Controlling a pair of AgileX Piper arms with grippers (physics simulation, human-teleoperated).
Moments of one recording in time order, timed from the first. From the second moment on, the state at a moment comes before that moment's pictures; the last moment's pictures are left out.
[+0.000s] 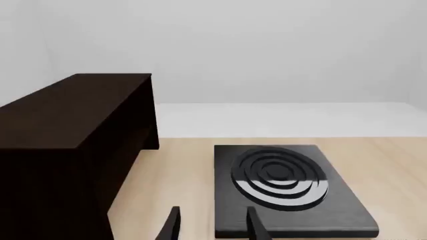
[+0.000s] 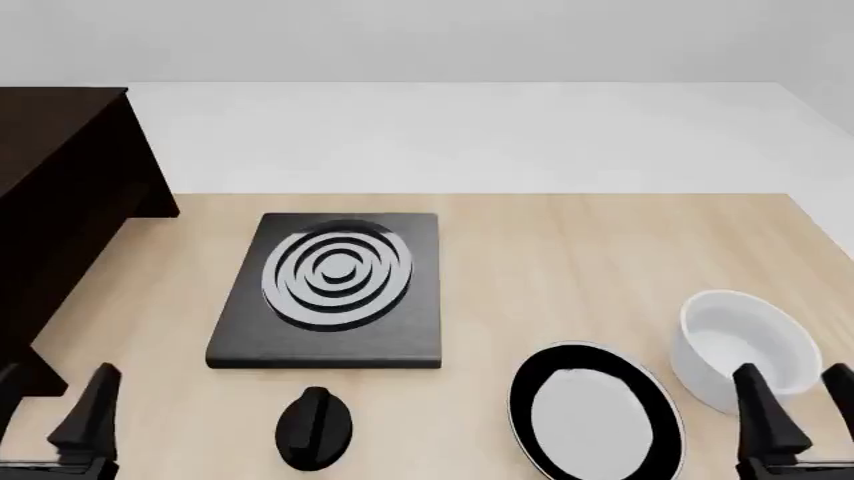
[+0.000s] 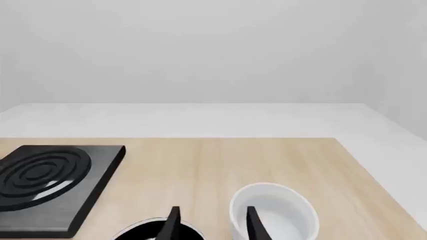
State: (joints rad) left arm 0.00 0.01 0.00 0.00 0.00; right arm 0.00 0.00 0.00 0.00 0.00
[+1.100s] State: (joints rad) left arm -0.20 0.26 -0.16 -0.09 0.17; right arm 0.00 0.00 -0.11 0.11 0.00
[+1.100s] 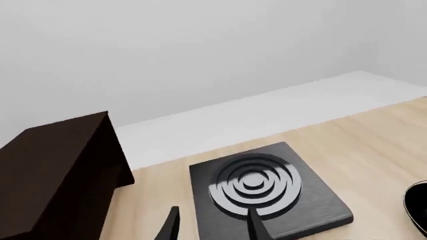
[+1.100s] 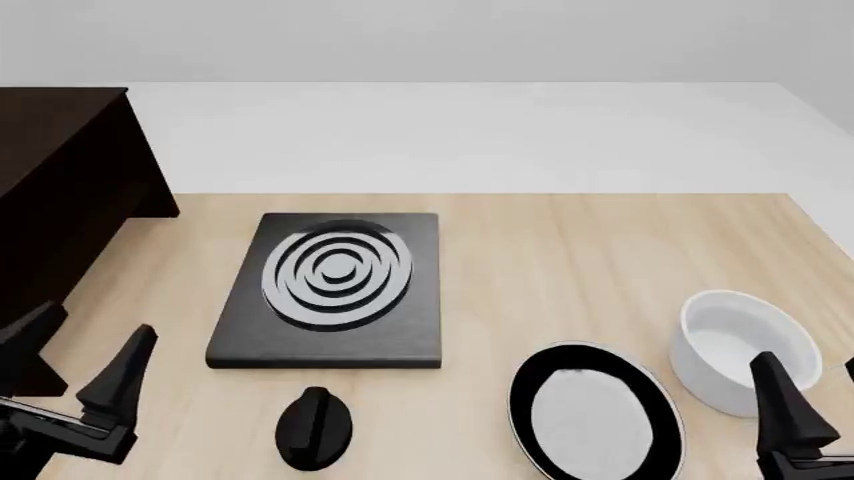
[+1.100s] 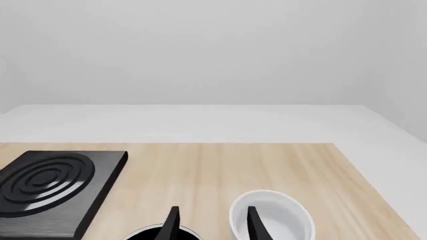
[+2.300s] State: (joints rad) left arm -0.89 0.62 -0.27 -0.10 0.71; right arm 0.00 0.00 -0.11 0.11 0.00
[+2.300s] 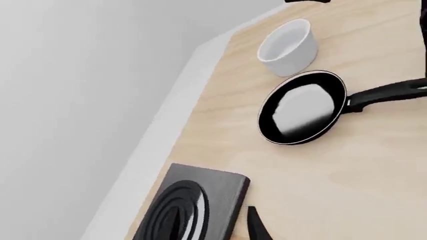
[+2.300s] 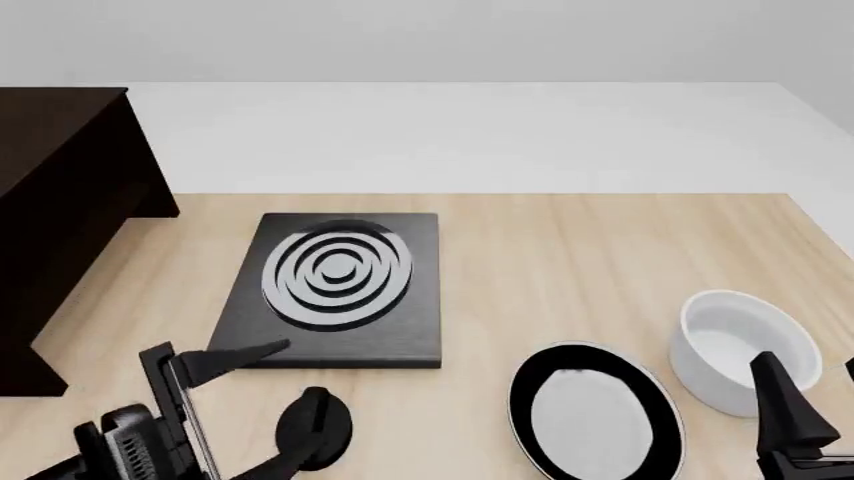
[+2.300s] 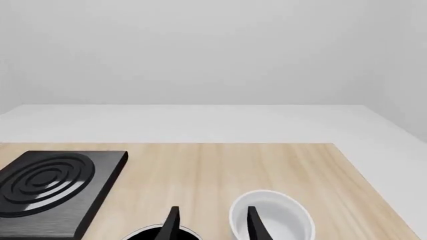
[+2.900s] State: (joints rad) left arm -1.18 0.70 -0.37 0.18 0.88; right arm 0.00 0.00 -0.11 0.11 0.00
